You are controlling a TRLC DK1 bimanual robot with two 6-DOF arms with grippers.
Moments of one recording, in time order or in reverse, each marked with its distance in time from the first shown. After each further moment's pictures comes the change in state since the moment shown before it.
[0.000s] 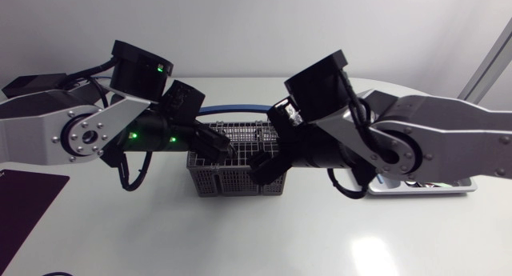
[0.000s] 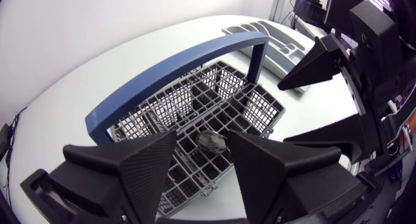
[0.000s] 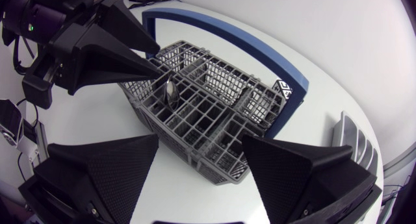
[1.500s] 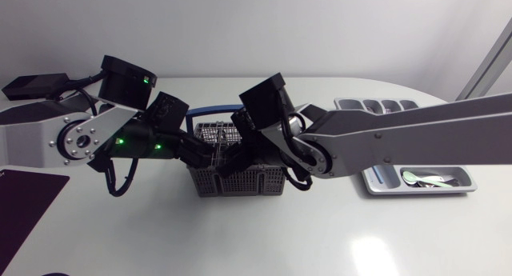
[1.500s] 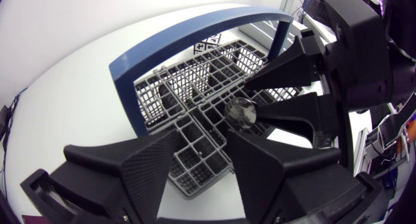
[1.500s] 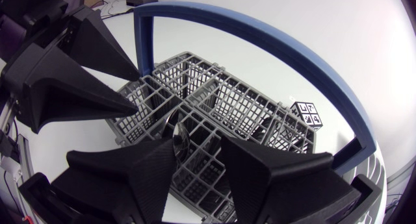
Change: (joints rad) left arm 0.100 -0.003 -0.064 -0.014 0.064 0.028; right arm 0.042 0.278 0.105 0.233 0.061 -0.004
